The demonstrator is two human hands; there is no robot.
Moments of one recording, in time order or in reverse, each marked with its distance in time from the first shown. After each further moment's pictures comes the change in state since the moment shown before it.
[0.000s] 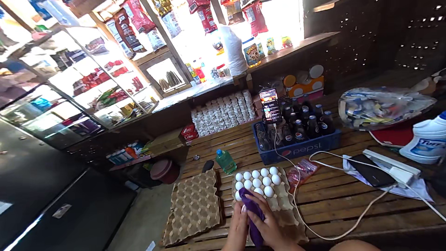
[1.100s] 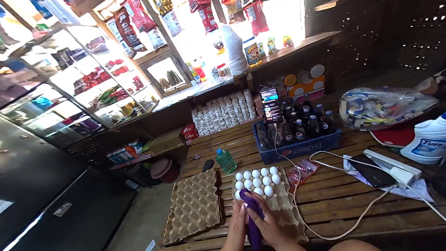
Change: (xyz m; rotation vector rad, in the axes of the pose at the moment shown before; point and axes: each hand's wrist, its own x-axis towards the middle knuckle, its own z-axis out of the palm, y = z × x) left_hand 0.000 0.003 0.000 -0.072 0.029 -0.068; right_hand 0.002 -0.006 0.000 0.071 -0.044 0.161
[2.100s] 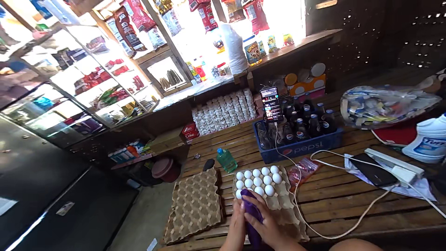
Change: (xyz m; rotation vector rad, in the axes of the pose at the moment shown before) left_hand 0.001 0.003 -0.001 -0.027 -0.015 -0.075; right_hand -0.002 0.007 -0.001 -0.130 -0.039 -0.118
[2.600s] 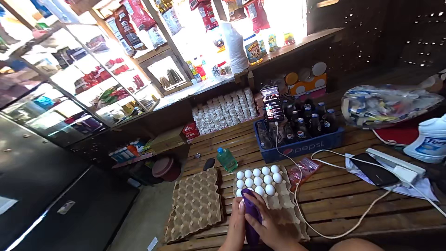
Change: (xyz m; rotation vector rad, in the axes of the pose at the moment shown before) left_hand 0.003 -0.004 -0.003 0.092 0.025 0.113; right_hand -0.003 0.003 0.002 -0.037 -0.015 -0.037
